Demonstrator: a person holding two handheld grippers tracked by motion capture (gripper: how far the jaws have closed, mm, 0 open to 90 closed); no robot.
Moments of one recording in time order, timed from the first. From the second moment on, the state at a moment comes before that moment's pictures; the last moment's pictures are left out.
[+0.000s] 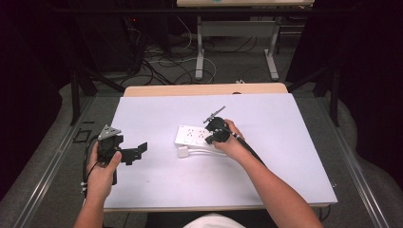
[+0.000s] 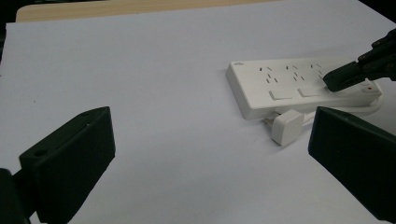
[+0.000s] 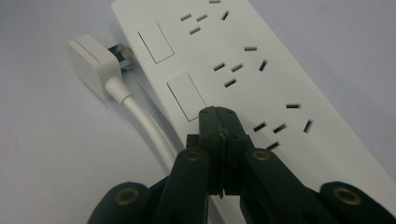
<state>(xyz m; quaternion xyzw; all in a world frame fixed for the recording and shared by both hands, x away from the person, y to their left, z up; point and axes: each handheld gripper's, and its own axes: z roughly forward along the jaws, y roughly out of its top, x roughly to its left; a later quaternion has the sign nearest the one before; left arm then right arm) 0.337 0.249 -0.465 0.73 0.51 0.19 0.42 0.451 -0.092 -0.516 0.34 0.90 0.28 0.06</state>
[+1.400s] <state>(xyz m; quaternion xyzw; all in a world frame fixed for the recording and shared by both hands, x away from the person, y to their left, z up) 0.337 0.250 -0.465 0.73 0.51 0.19 0.42 0.448 -0.087 -0.521 0.33 0.90 0.28 0.08</state>
